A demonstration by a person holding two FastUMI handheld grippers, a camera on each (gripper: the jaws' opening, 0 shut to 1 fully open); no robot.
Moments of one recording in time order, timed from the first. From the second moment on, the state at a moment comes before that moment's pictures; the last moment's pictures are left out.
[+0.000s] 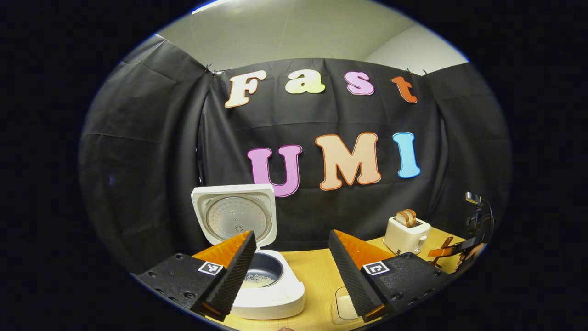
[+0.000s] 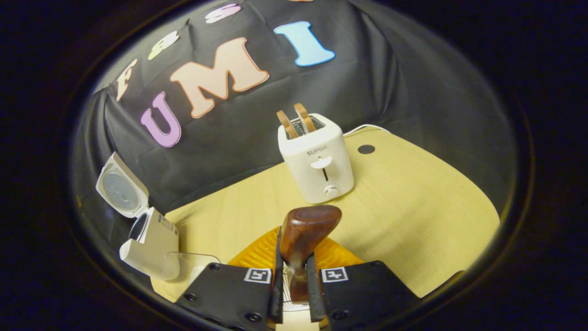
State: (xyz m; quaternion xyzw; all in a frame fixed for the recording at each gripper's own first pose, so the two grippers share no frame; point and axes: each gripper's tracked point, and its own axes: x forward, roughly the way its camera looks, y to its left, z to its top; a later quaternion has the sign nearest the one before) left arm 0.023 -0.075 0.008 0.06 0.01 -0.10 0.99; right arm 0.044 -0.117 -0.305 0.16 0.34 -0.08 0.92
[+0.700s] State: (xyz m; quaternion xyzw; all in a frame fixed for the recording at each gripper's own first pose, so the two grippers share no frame) left arm 0.039 -0.057 0.019 0.04 0.00 -0.09 0.99; right arm 0.027 -0.151 -0.192 0.04 0.24 -0.11 0.96
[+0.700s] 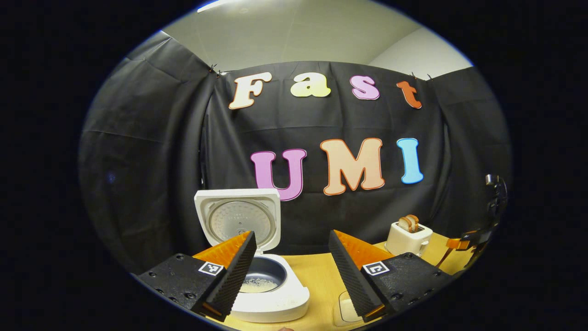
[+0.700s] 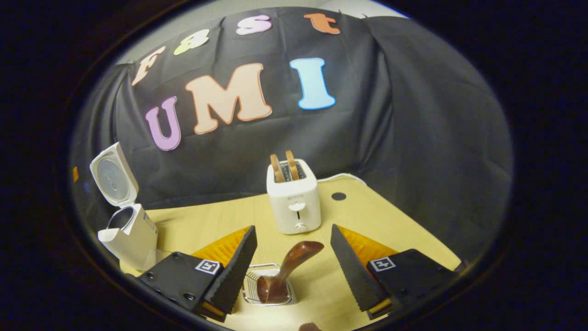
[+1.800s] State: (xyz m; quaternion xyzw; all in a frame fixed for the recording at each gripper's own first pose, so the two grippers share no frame) left arm 0.208 0.033 0.100 0.02 -0.01 -0.04 1.00; right arm 0.009 -0.080 -0.101 -0.06 0.15 -0.06 0.99
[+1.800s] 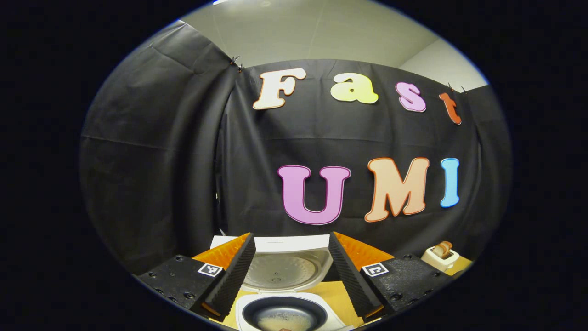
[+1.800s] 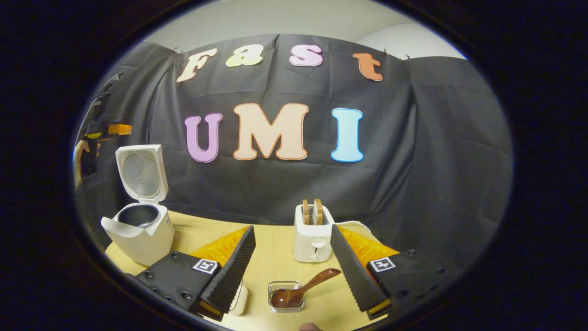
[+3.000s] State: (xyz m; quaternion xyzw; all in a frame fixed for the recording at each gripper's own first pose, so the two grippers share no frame) left arm 0.324 0.051 0.046 0.04 0.07 0.00 1.00; right arm 0.010 -0.070 -0.109 -0.07 0.16 -0.06 0.98
